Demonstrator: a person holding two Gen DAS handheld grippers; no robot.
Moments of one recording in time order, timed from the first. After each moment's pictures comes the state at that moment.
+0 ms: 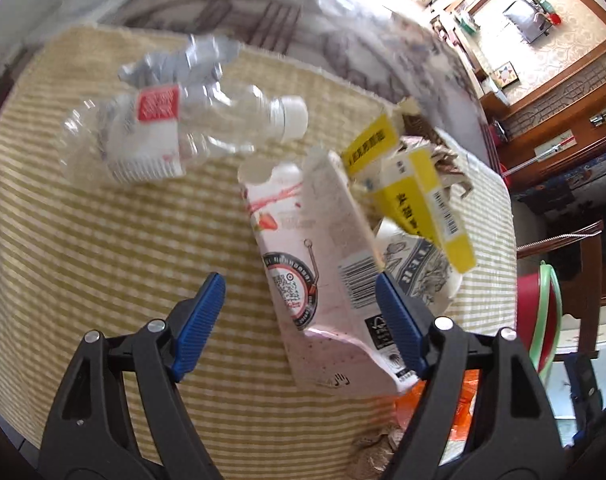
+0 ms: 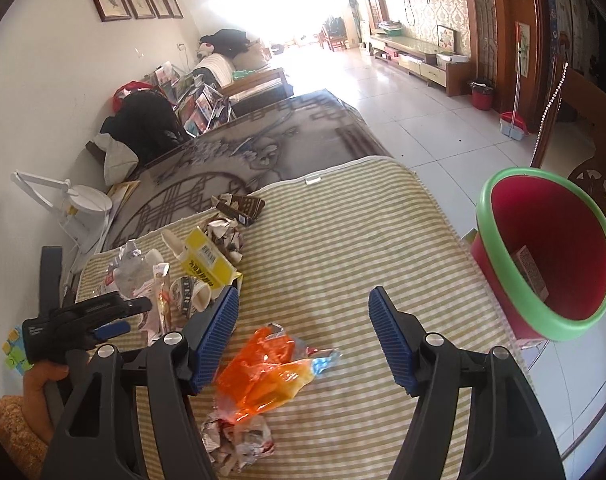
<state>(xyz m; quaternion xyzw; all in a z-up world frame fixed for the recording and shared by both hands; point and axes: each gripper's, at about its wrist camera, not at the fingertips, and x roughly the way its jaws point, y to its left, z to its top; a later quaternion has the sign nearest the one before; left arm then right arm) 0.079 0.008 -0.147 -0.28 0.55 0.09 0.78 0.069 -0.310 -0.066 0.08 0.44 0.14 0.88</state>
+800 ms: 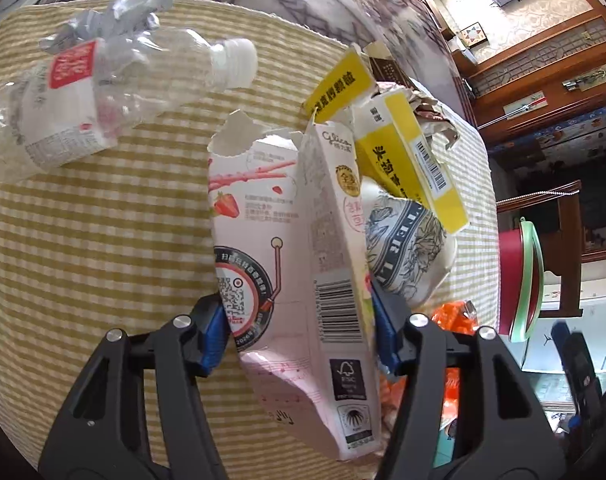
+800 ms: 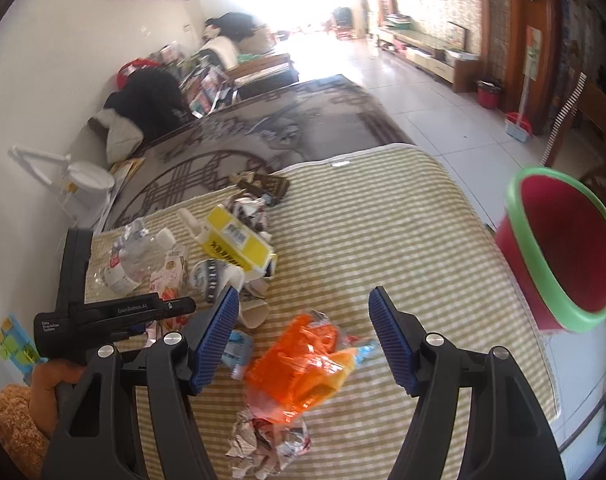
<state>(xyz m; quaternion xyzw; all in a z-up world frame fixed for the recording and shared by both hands) 0.082 0.002 -0.164 -0.28 0.58 0.00 0.76 0.071 -0.253 -0.070 0.04 0.46 0.15 0.87</state>
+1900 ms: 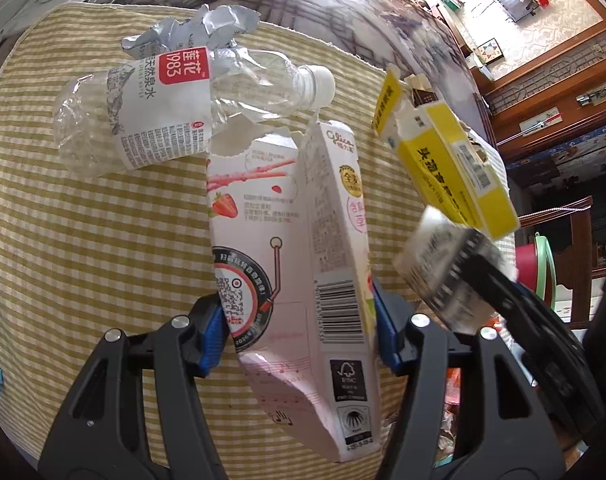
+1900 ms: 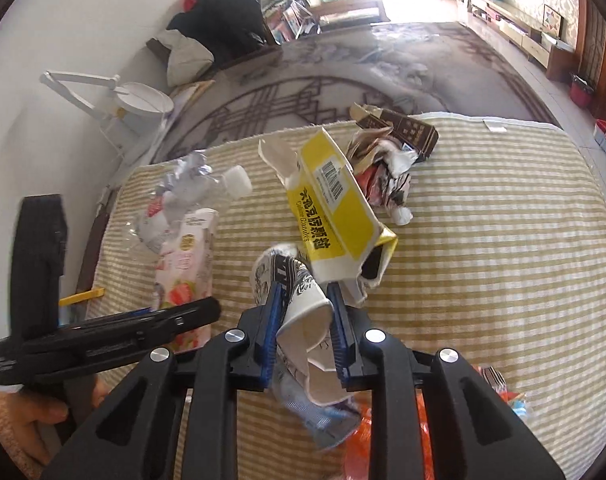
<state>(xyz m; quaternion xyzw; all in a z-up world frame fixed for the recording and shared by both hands) 0.070 0.023 -0.159 -0.27 0.57 0.04 0.77 0.118 -0.150 -0.131 0.02 0.53 0.29 0.80</state>
